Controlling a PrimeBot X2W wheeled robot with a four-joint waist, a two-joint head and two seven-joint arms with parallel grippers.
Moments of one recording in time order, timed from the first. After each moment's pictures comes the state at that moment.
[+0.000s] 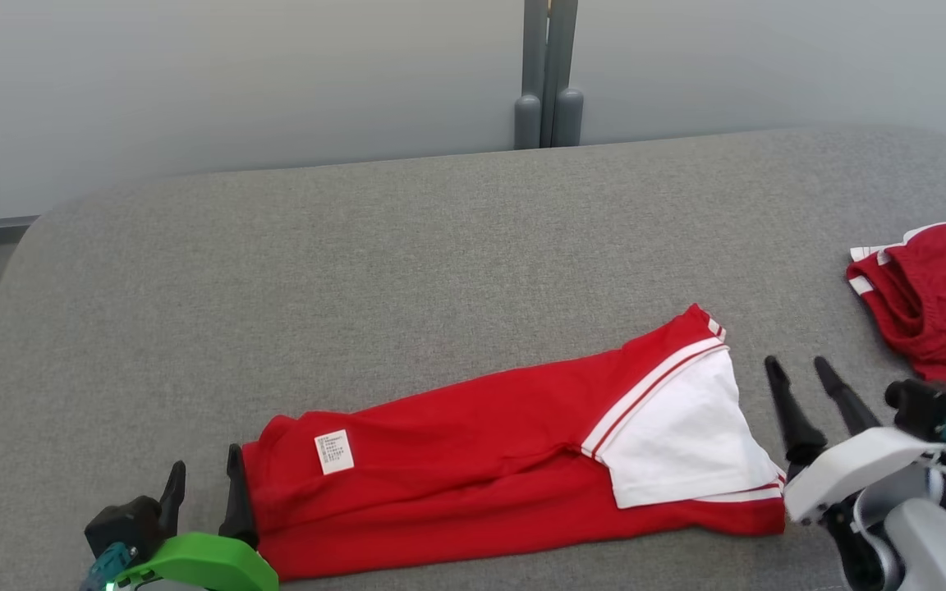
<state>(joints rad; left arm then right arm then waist) -0.12 0.05 0.00 0.58 -0.36 -0.06 -0.26 -0.25 -0.35 0.30 0.54 0.72 0.13 -0.26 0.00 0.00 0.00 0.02</state>
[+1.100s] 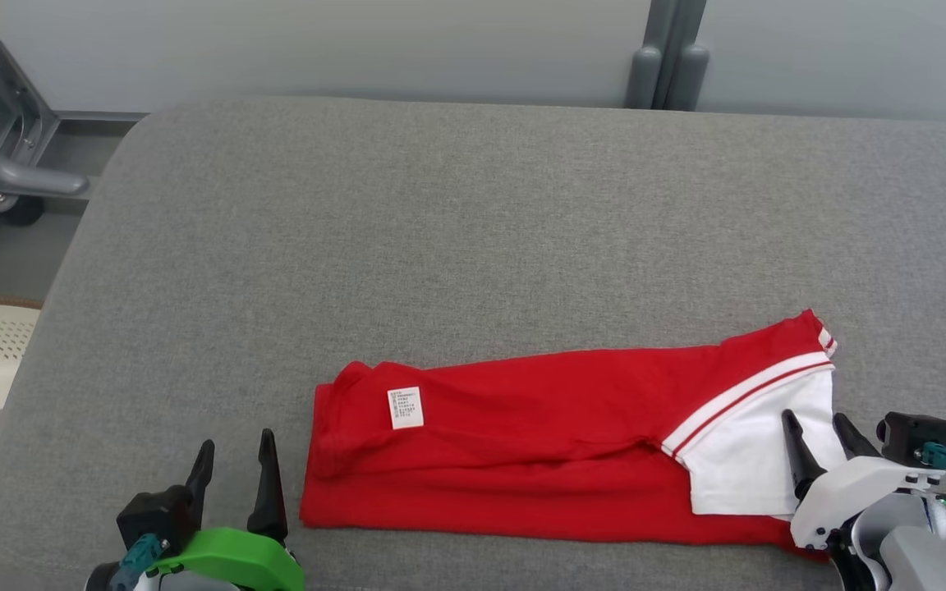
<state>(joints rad) -0.07 0.05 -0.07 0.46 -0.31 -0.04 -0.26 -0.30 -0.23 0.12 0.84 0.43 0.13 -0.26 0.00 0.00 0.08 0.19</state>
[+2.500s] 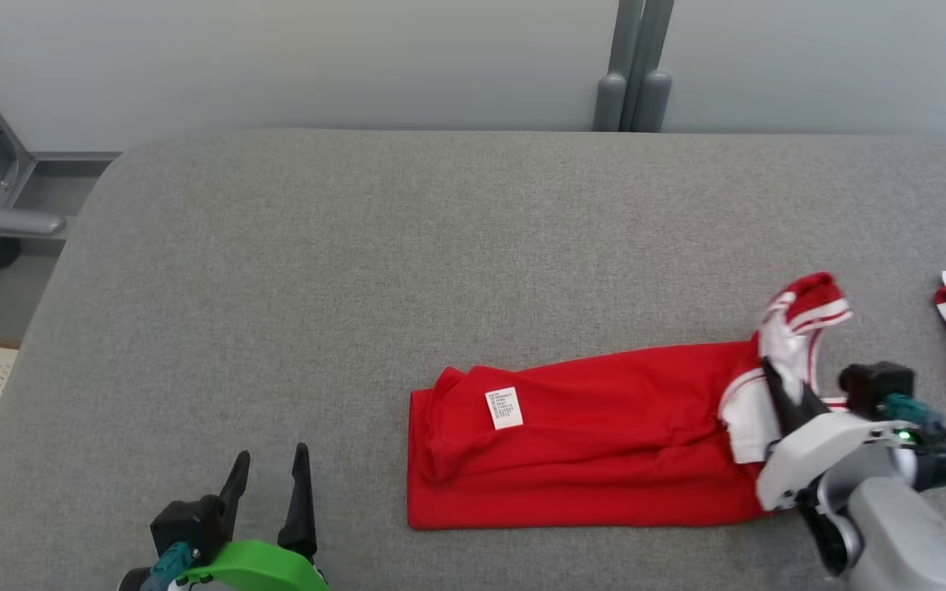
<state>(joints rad) -0.06 0.05 -0.13 0.46 -0.33 -0.06 -0.26 -0.37 -0.29 0.25 0.76 0.47 0.13 -0.26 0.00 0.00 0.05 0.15</state>
